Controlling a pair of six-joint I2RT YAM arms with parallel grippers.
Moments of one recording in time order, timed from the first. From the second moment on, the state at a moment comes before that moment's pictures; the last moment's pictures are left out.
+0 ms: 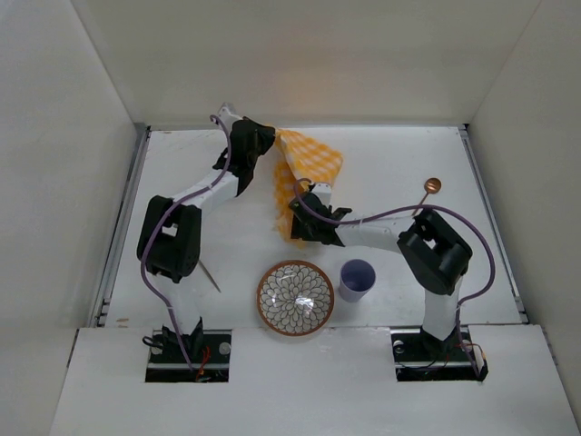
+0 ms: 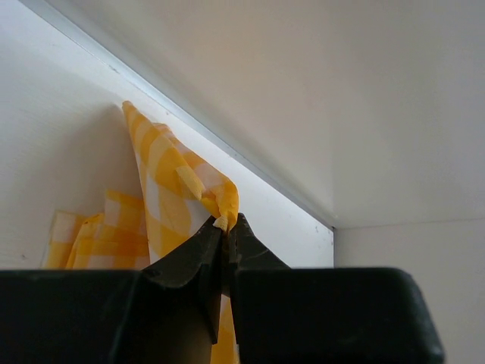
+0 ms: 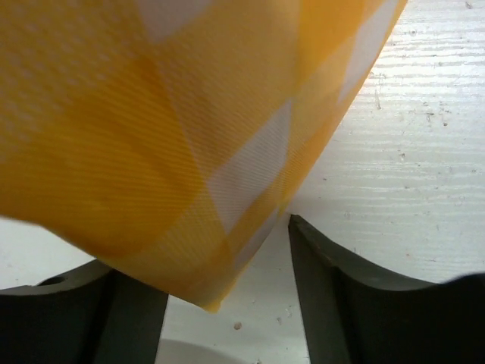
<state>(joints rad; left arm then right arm) -0.38 1.89 1.36 0.30 -0.22 -1.02 0.84 1.90 1.19 -0.22 0.38 0.77</state>
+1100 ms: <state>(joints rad) -0.16 1.76 1.64 0.20 -0.07 -1.11 0.48 1.78 1.95 -0.30 0.60 0.16</state>
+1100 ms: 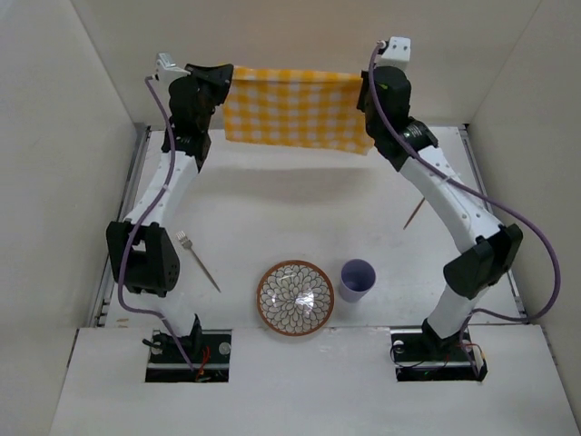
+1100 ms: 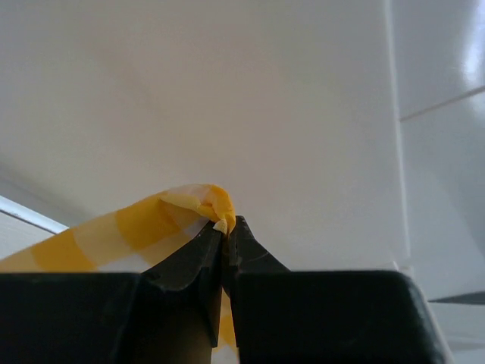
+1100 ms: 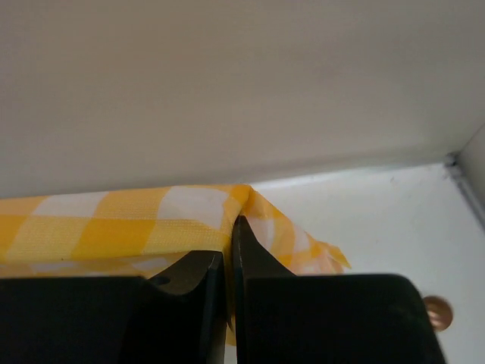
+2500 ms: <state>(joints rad) -0.14 1.25 0.39 0.34 -0.24 -1.02 0.43 1.40 0.72 0.02 0.21 0.63</state>
